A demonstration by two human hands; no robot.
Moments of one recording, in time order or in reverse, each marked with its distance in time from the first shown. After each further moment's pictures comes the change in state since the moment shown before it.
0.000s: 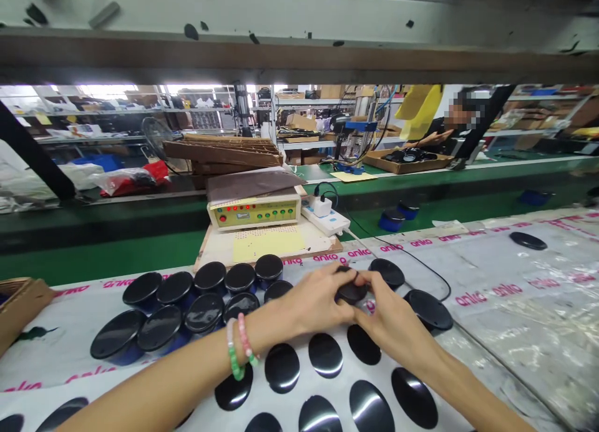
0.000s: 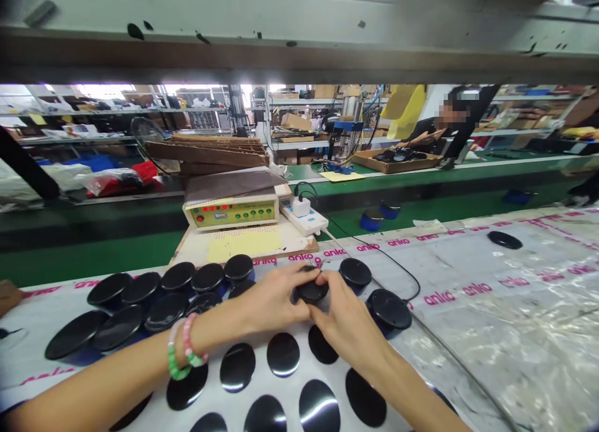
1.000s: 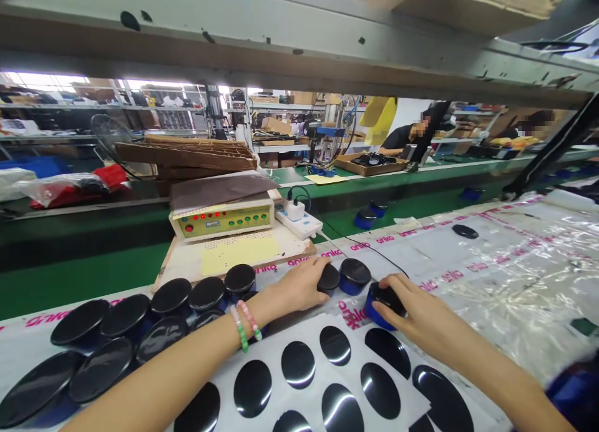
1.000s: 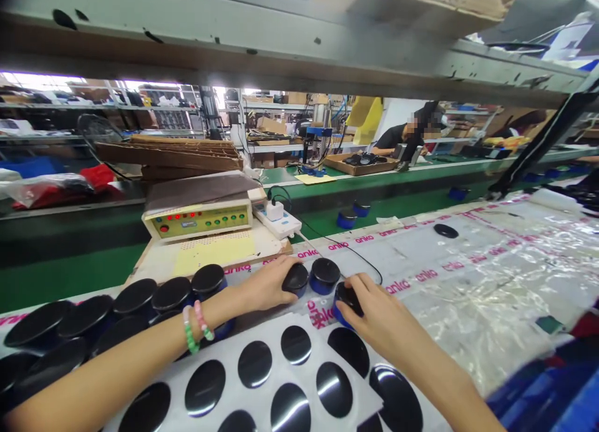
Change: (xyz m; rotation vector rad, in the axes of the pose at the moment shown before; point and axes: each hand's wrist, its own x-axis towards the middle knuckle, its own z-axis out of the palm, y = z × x) left_hand 0.050 -0.025 0.029 -0.036 -0.021 0.024; right_hand -0.028 0.052 -0.067 -0.367 -0.018 0.161
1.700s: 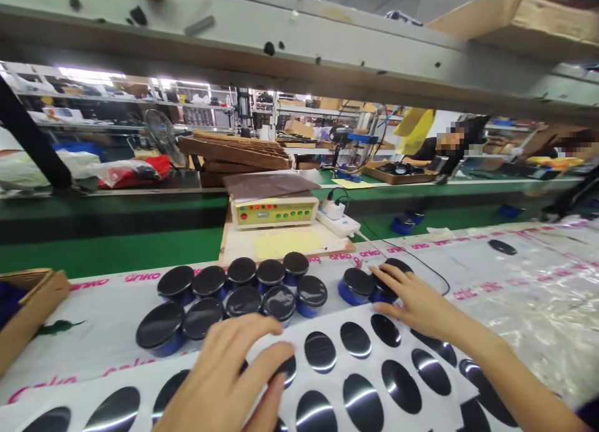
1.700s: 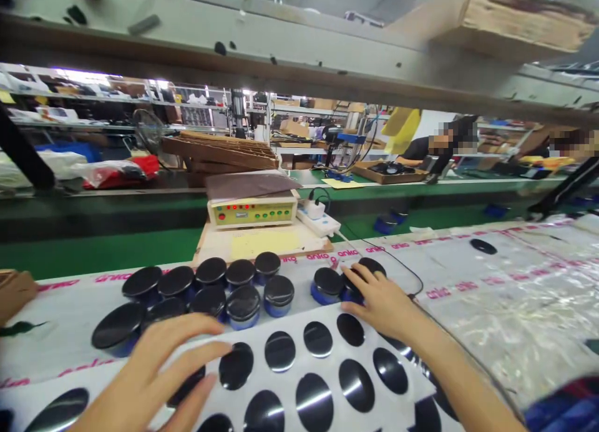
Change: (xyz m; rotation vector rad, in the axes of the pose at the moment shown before) left_hand -0.254 0.031 -0.066 0.074 0.670 0.016; right_hand 0.027 -0.067 0.023 -0.067 -0.092 -0.208
